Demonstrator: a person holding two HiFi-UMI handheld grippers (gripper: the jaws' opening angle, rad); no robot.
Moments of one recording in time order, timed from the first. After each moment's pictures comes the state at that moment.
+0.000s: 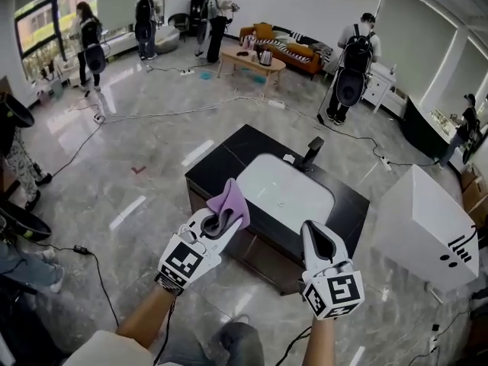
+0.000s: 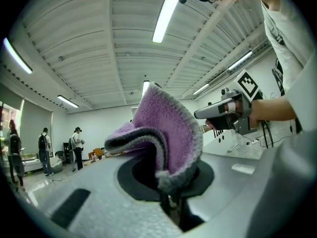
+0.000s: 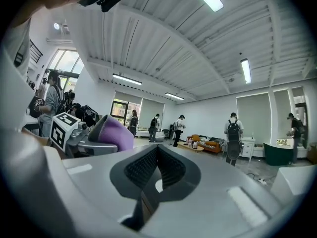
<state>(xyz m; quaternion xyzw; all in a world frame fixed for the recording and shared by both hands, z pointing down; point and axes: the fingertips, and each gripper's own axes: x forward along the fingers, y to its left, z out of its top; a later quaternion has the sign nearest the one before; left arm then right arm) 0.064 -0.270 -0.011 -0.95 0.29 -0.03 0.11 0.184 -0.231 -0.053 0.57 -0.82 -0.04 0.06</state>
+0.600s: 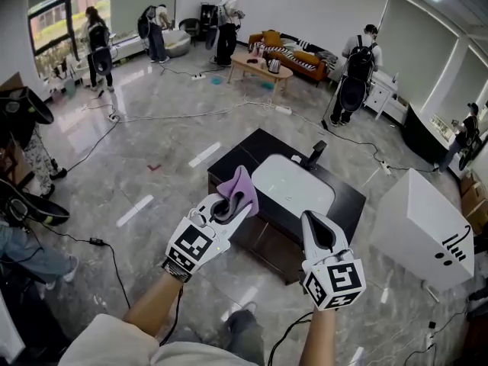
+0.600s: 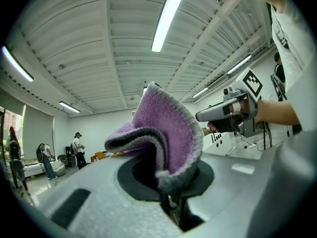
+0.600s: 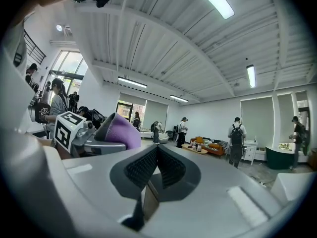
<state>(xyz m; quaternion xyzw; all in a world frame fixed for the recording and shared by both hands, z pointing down) 0.000 -0.170 -0.125 -0.95 0.29 -0.02 0.12 0.100 -0.126 -0.159 0.55 -0.83 -0.05 0.06</state>
